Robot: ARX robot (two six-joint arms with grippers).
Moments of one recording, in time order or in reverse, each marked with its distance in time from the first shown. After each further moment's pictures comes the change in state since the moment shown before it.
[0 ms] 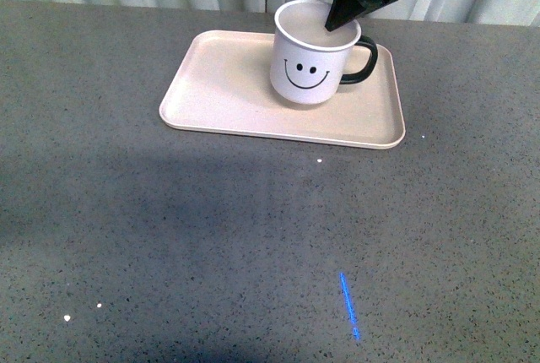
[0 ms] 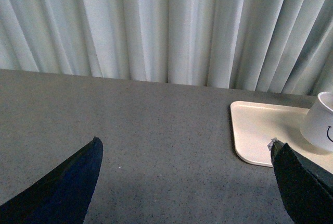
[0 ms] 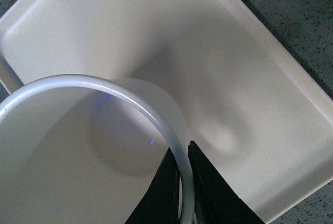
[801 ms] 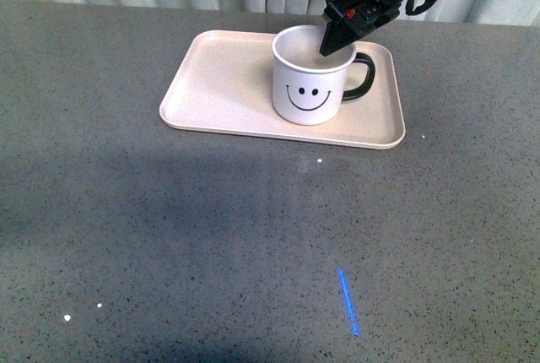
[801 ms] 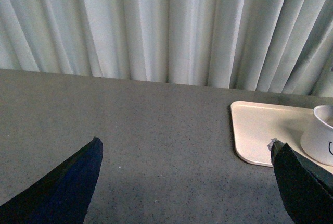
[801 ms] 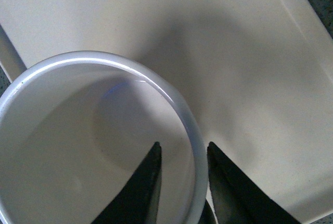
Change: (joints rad) left arm 0.000 0.000 0.000 0.000 0.000 0.000; right arm 0.006 0.034 -0.003 -0.044 0.005 -0.154
